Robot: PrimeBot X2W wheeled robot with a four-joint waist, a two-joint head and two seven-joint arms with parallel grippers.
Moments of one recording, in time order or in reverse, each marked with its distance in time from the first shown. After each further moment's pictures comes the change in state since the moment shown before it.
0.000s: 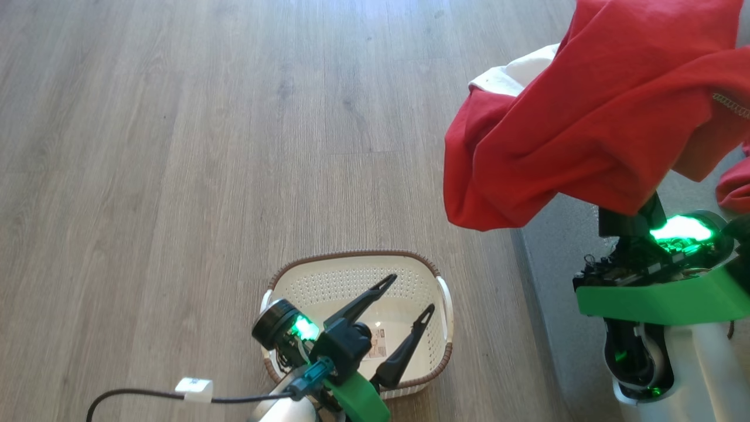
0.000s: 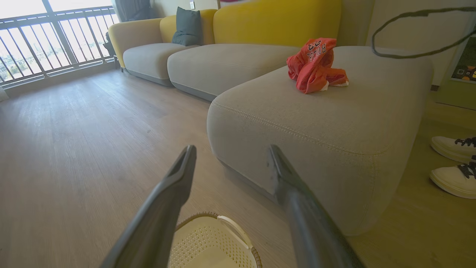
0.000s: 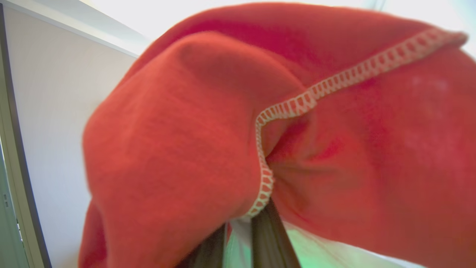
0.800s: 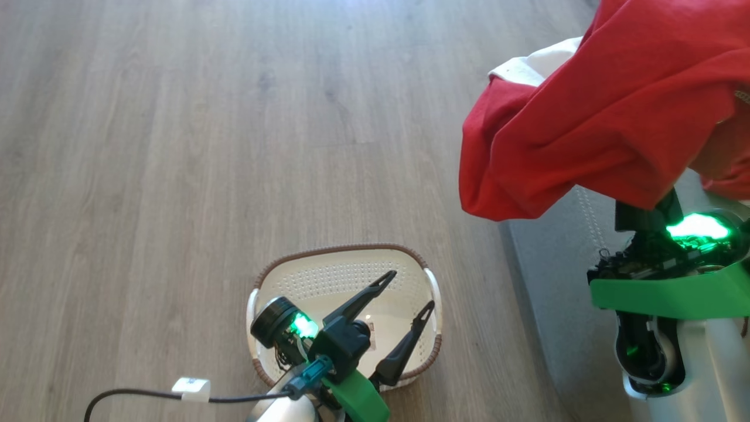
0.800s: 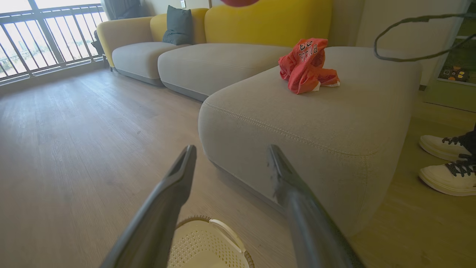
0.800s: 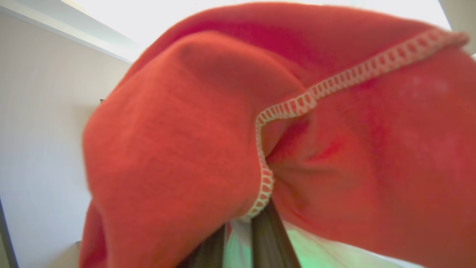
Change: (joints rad) left arm 0.000 -0.002 0.006 -0.018 0.000 0.000 0.000; right arm -0.004 0.001 -0.040 0.004 0.000 0.000 0.000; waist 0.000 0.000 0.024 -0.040
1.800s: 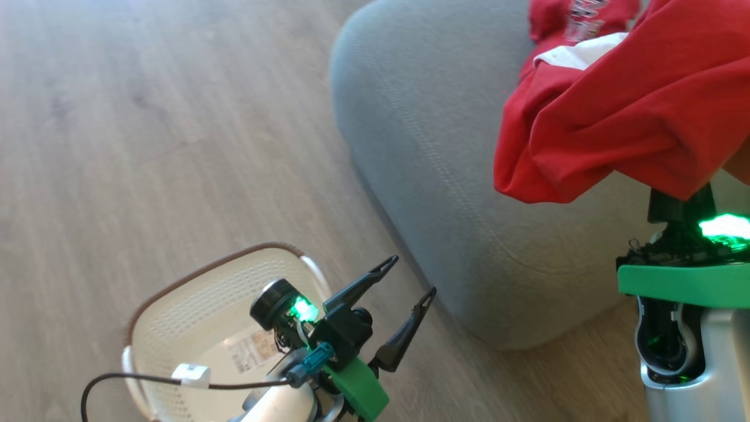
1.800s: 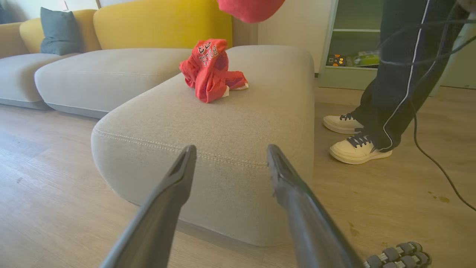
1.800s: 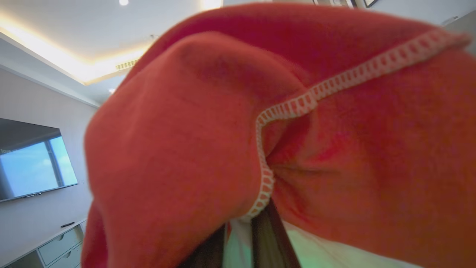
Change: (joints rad) left arm -0.053 0.017 -0.018 -0.001 0.003 0.000 0.000; right arm -0.006 0.019 -0.094 0.022 0.000 0.000 0.000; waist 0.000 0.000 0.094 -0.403
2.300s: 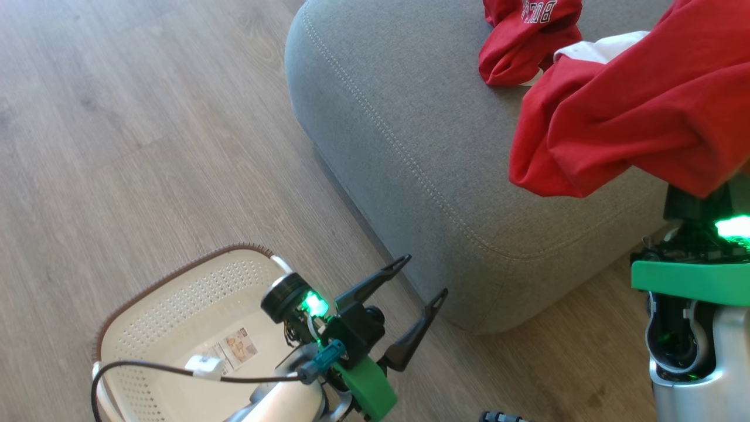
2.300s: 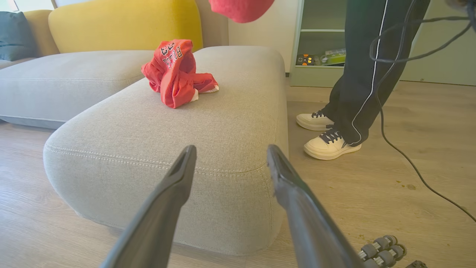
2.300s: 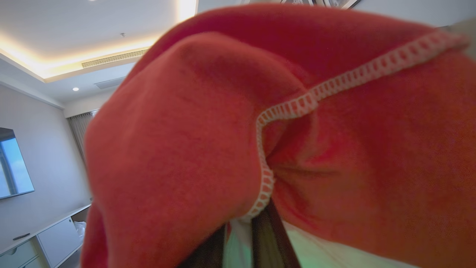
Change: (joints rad) left arm -0.040 0.005 -0.041 0.014 -0.011 0.000 0.000; right arm 0.000 0.011 -0.041 0.001 -0.003 0.000 0.000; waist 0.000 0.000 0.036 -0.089
